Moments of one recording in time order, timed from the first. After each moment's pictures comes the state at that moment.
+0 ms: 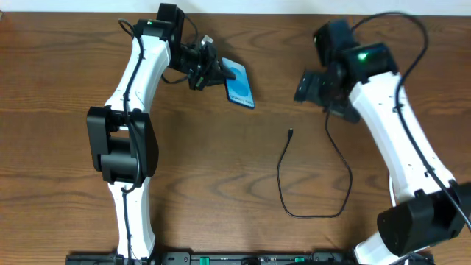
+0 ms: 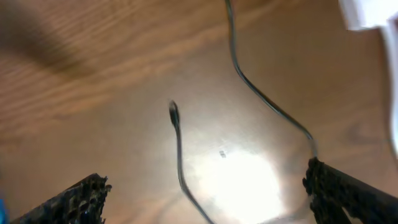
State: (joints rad) left arm -0.14 2.25 2.02 -1.19 0.98 -0.53; right arm 0.30 1.76 1.68 -1.29 0.10 0.71
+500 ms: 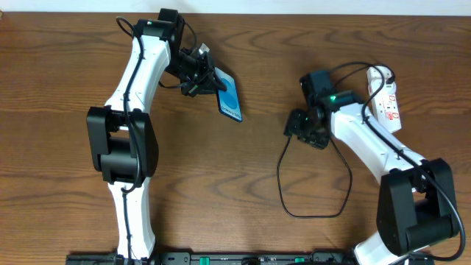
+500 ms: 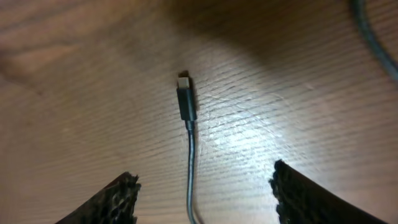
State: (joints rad) left arm -0.14 2.25 2.02 -1.29 0.80 -0.42; right arm 0.31 1.76 1.17 -0.79 -0.13 0.69
